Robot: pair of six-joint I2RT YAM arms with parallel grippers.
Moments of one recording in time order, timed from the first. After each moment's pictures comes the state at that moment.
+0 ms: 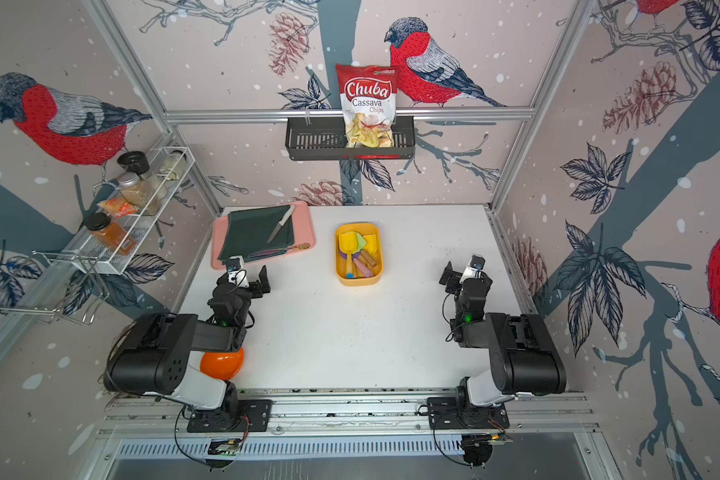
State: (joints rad) left arm -0.02 1.53 0.26 1.08 -0.11 -0.02; right arm 0.02 1.50 0.27 1.02 0.18 0.10
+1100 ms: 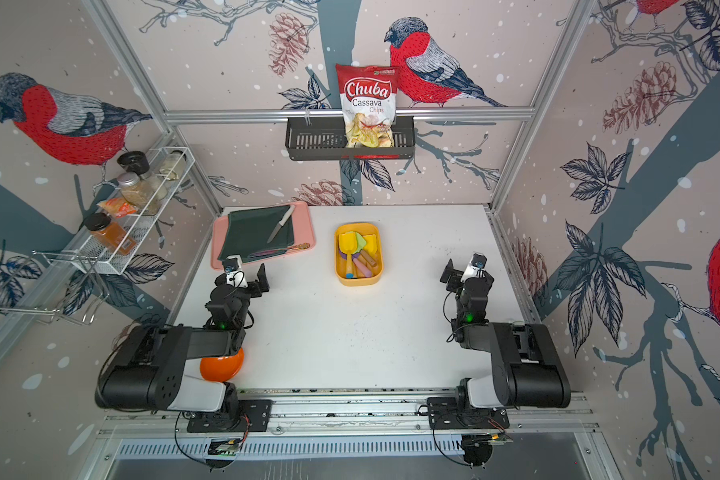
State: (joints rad) left arm -0.06 1.36 0.25 1.03 -0.17 -0.01; right arm 0.03 1.37 0.31 0.90 0.17 0.09
